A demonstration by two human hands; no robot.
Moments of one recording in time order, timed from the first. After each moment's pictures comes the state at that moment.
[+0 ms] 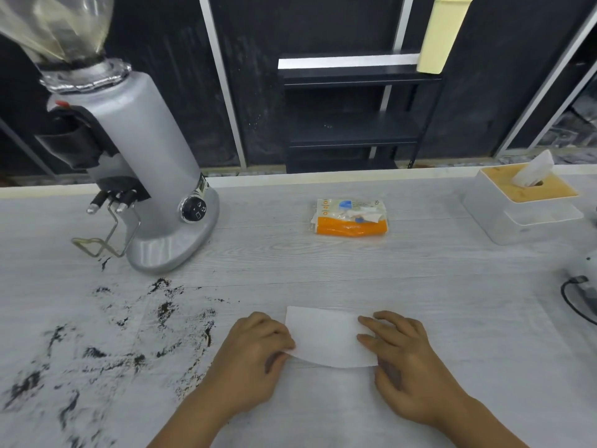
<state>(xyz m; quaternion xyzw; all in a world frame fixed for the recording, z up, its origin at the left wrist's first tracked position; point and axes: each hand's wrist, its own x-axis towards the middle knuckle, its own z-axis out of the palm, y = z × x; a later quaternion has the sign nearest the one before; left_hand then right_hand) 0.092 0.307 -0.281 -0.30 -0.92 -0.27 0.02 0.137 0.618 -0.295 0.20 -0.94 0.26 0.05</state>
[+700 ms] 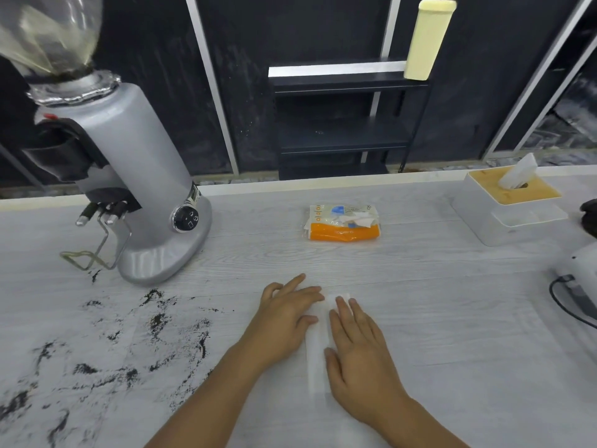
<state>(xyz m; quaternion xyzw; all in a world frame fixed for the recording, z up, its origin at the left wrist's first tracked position) 0.030 0.365 -0.281 -0.29 -0.92 -0.26 -0.03 0.125 0.541 -0.298 0.08 -0.98 0.17 0.05</state>
